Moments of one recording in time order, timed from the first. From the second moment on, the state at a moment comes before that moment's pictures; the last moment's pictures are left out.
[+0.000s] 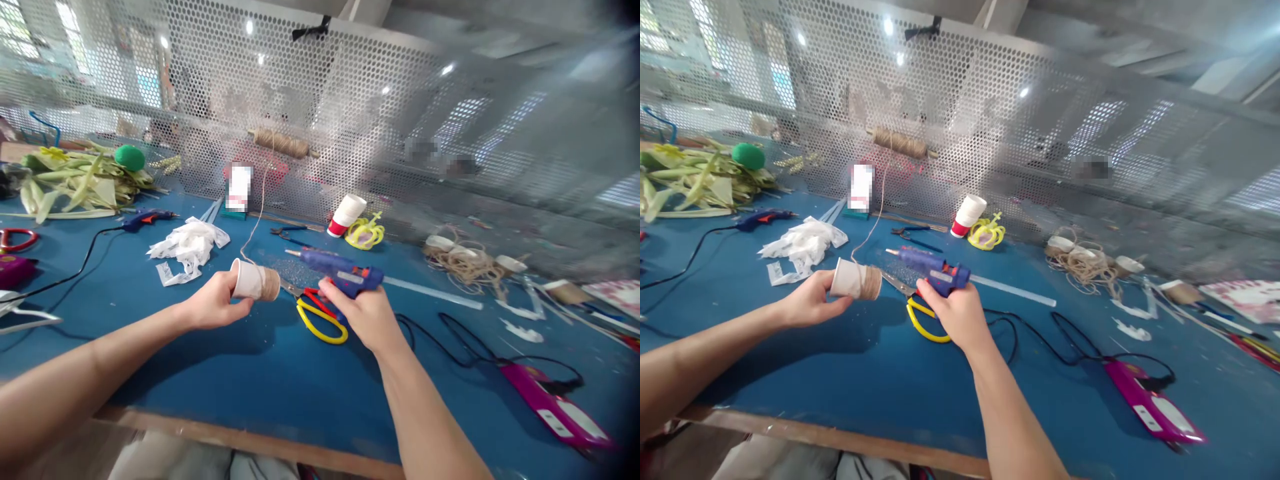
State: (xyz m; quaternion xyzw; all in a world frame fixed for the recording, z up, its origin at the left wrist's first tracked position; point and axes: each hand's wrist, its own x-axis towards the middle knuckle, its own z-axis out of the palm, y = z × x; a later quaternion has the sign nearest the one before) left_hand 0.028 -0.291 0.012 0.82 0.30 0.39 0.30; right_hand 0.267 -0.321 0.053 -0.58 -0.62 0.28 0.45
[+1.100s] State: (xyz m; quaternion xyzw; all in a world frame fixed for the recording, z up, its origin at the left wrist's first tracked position) left_hand 0.024 -0.283 0.011 0.81 0.31 0.41 0.29; right_hand 0.247 -0.342 0.049 -0.53 -0.79 0.11 0.29
